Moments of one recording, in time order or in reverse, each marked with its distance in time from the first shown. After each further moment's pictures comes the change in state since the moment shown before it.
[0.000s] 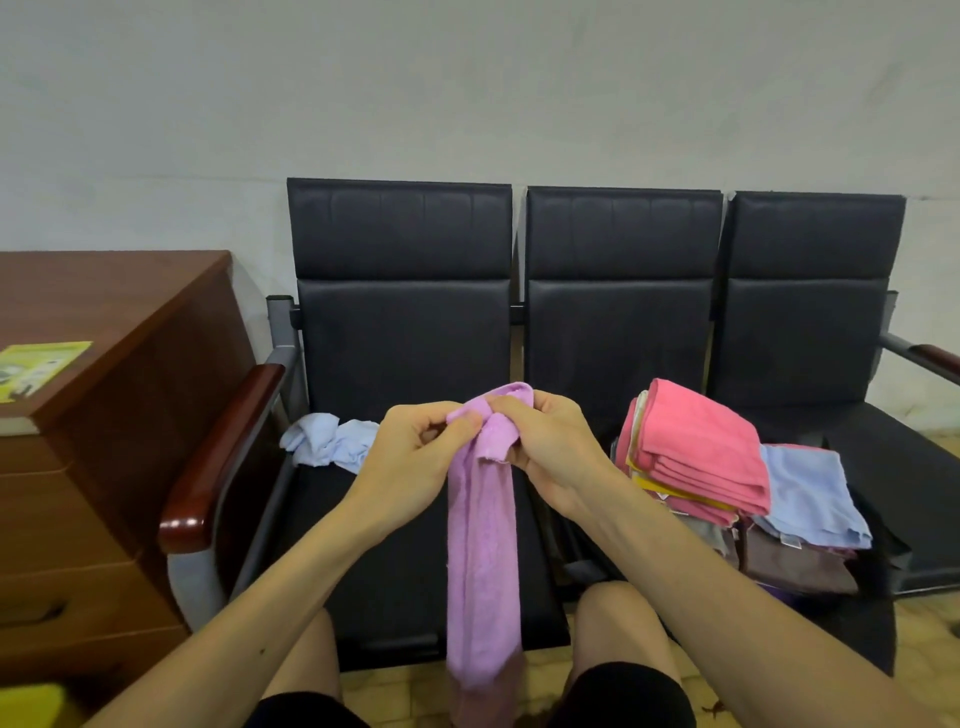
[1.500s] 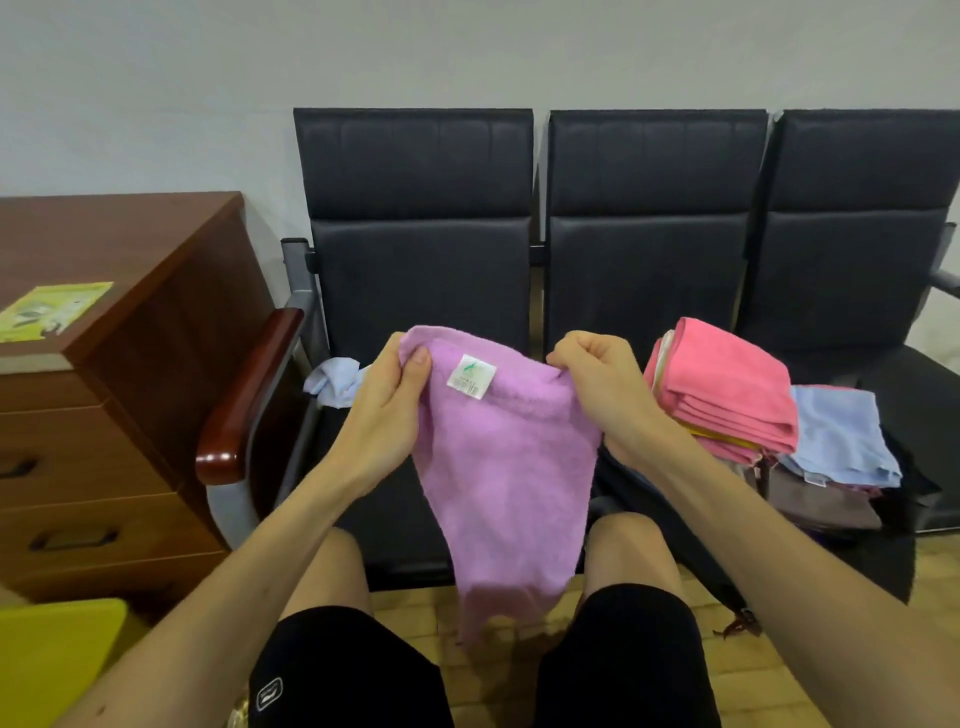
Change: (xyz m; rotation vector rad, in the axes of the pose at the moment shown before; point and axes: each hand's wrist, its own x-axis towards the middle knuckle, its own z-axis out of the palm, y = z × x) left_hand -0.023 -0.026 -0.024 0.000 0.120 -0.132; right_hand -0.001 0.017 -0.025 -0.272 0.031 -0.253
